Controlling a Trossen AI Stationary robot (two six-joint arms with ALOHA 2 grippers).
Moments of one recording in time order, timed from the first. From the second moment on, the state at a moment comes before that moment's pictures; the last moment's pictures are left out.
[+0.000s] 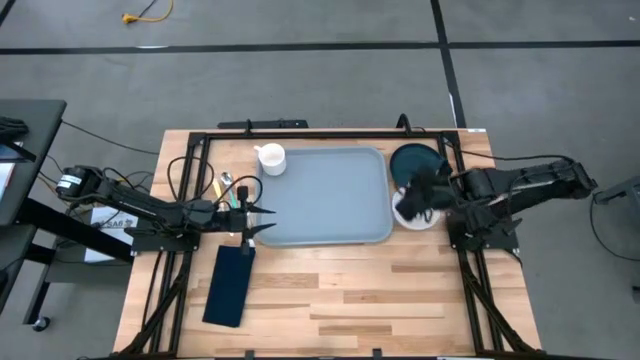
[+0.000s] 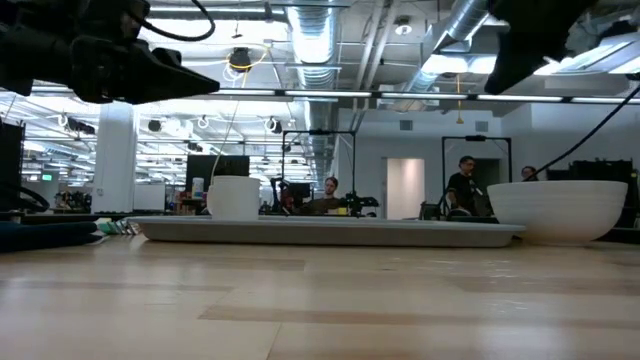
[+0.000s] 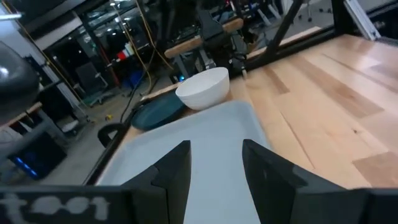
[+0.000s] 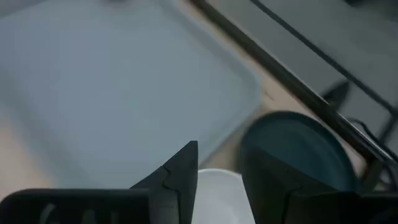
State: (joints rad) left arm -0.17 0.92 0.15 0.70 -0.27 0.39; right arm 0.13 1.02 0.97 -1.07 0.65 0.65
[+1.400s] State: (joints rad) left arm -0.17 0.92 0.15 0.69 -0.38 0.43; right arm -1.01 1.59 1.15 -0.97 -0.03 0.05
